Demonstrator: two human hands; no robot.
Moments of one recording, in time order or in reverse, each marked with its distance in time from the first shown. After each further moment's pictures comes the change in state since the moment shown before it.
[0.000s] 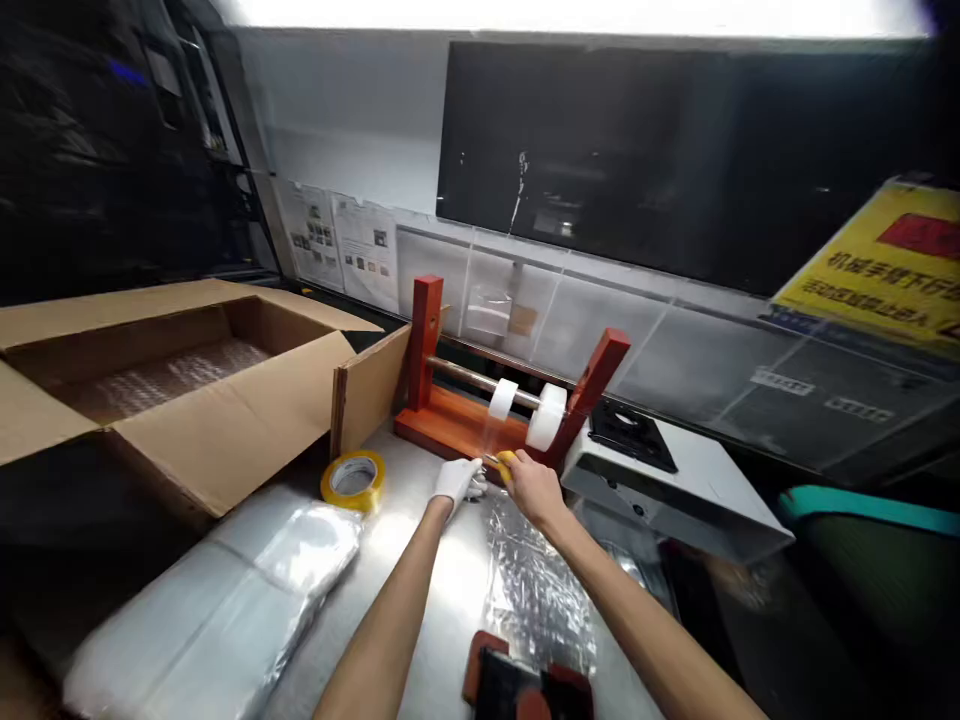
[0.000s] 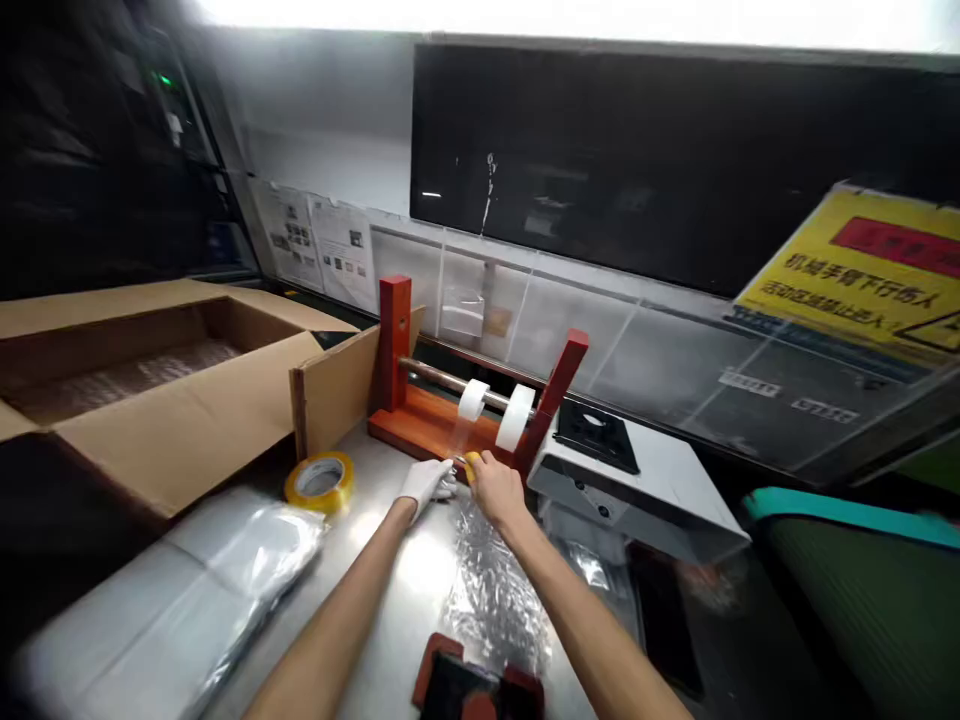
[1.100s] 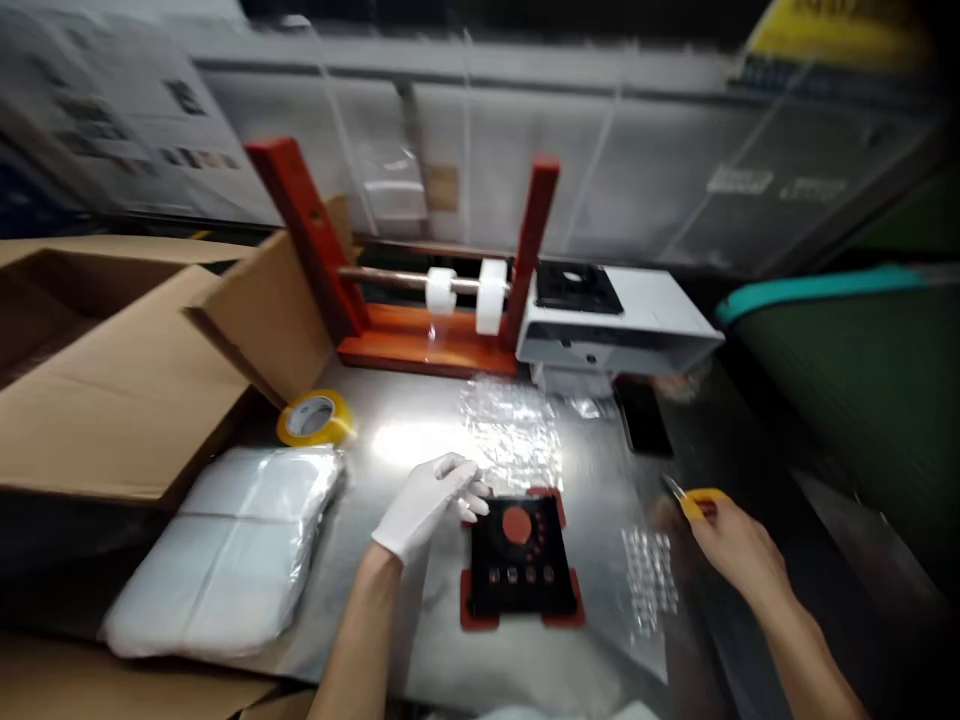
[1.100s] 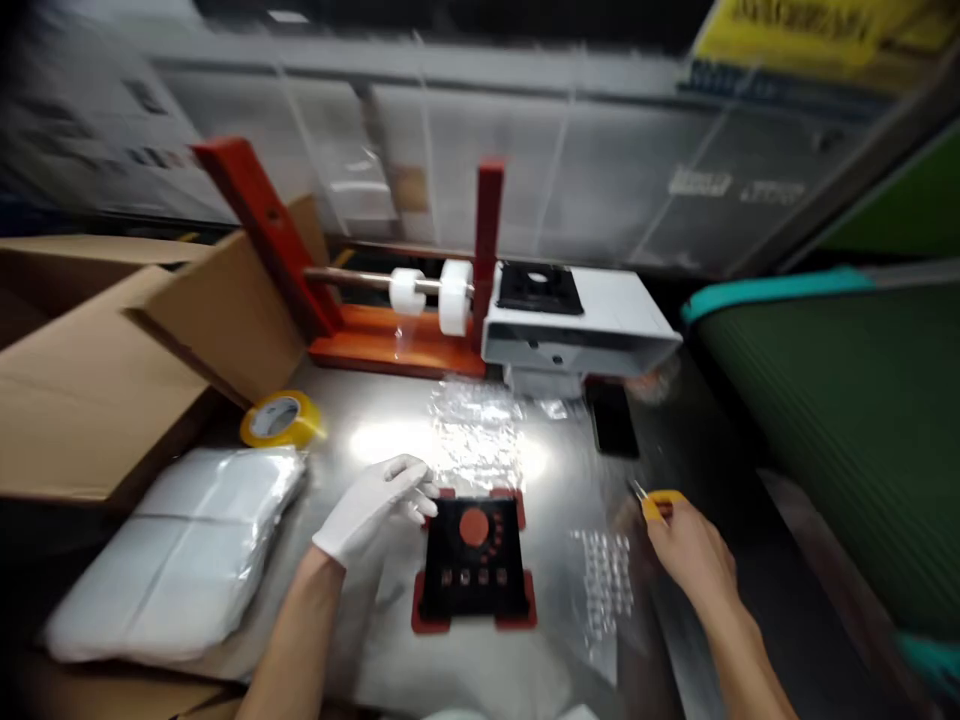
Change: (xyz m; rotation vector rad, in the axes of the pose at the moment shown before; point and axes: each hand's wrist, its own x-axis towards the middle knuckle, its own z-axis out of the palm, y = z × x) left_hand -0.125 -0.042 -0.014 0.146 -0.346 -0.237; right_hand -0.366 0.140 0.036 0.235 -0.127 0.903
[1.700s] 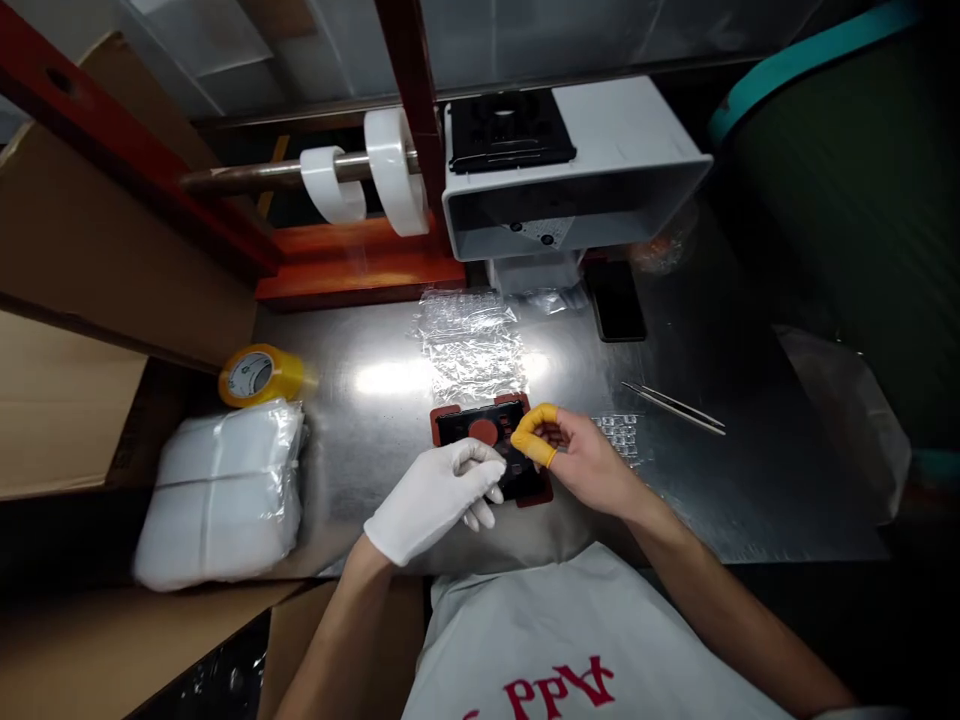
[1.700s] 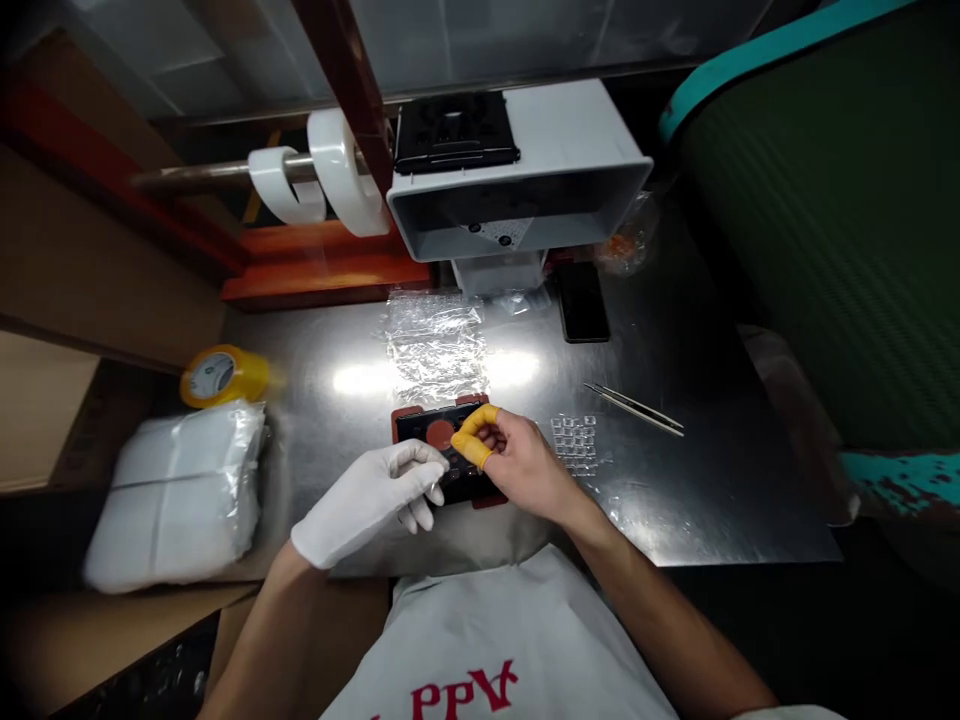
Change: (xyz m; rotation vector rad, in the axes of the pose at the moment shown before) left_hand -0.049 -0.008 0.078 0.310 -0.261 -0.310; right_hand -0.082 -0.156 -0.030 1.196 -0.595 -0.202
